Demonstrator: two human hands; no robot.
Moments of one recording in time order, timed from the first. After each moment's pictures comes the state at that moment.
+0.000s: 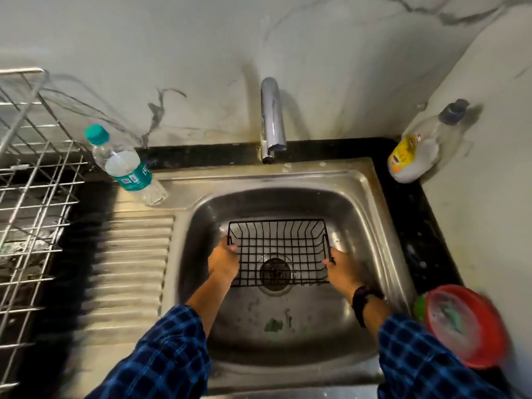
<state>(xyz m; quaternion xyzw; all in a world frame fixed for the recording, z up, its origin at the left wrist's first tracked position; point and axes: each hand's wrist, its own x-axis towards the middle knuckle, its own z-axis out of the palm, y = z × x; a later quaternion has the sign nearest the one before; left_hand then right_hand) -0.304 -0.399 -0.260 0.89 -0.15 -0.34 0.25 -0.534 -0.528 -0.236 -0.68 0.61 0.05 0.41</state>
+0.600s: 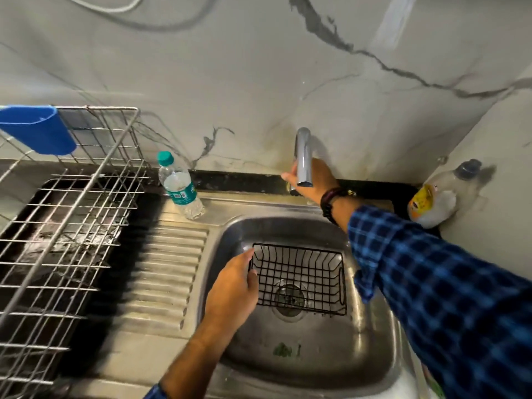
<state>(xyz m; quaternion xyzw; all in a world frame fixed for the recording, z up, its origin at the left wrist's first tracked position) -0.352 -0.343 -0.123 0.88 -0.31 -0.17 0.32 -0.337 -0.623 -0.078 -0.87 0.37 -0.12 0.32</state>
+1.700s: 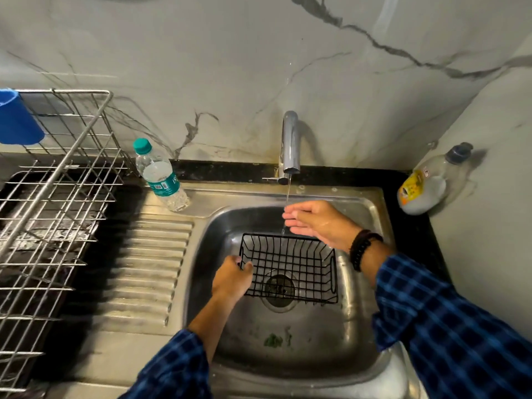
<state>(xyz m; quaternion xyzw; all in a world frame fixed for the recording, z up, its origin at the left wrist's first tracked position) -0.334 -0.379 -0.202 0.90 -0.10 -0.35 0.25 -0.437 -0.593 -0.130 -0.64 0.32 0.00 0.70</state>
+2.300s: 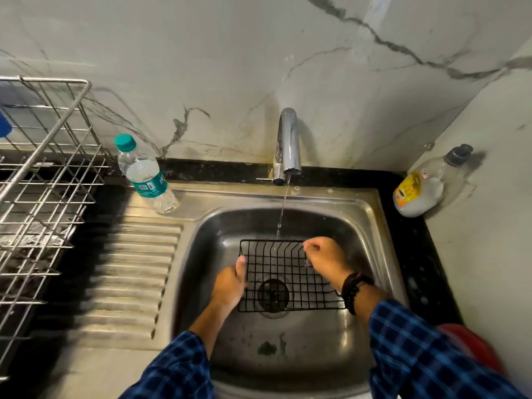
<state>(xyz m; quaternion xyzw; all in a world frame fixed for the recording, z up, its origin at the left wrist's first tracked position) -0.334 -0.383 -0.242 0.82 -0.10 -0.40 0.39 -0.467 -0.560 -0.195 -0.73 0.52 -0.02 0.45</state>
